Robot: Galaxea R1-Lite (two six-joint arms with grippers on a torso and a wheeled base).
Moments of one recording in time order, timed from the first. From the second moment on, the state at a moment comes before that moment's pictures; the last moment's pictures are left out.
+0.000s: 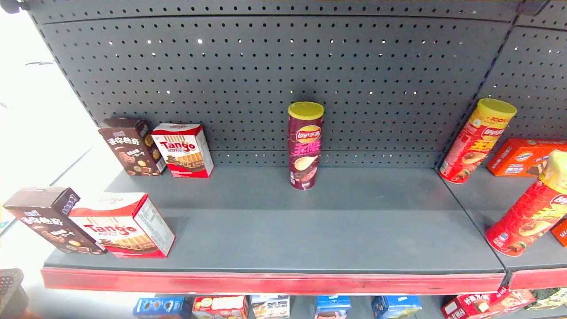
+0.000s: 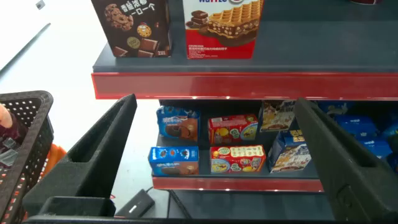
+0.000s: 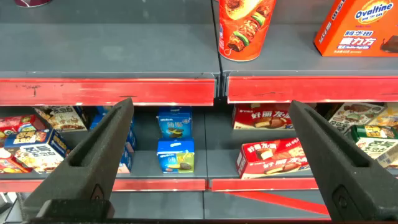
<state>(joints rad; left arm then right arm) 0.00 0.00 0.00 0.00 0.02 0.00 0.00 0.01 0.00 0.00 -0.03 0.00</state>
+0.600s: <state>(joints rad) 0.00 0.00 0.00 0.00 0.02 0.00 0.00 0.01 0.00 0.00 -0.03 0.00</state>
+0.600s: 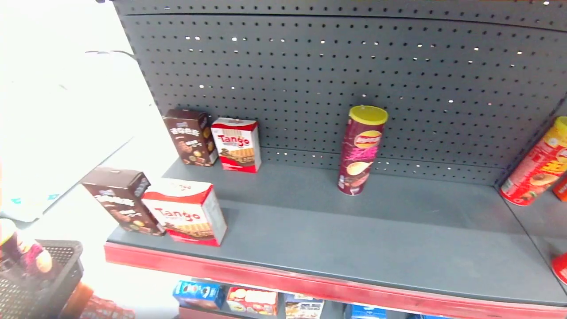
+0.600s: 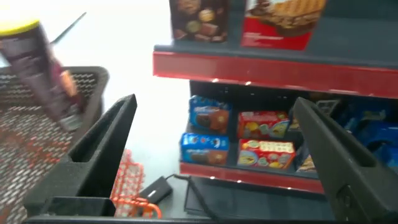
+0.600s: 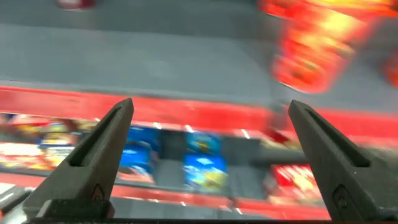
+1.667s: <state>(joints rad) 0.00 0.00 0.00 0.00 0.01 0.00 0.00 0.01 0.00 0.00 -0.03 0.00</state>
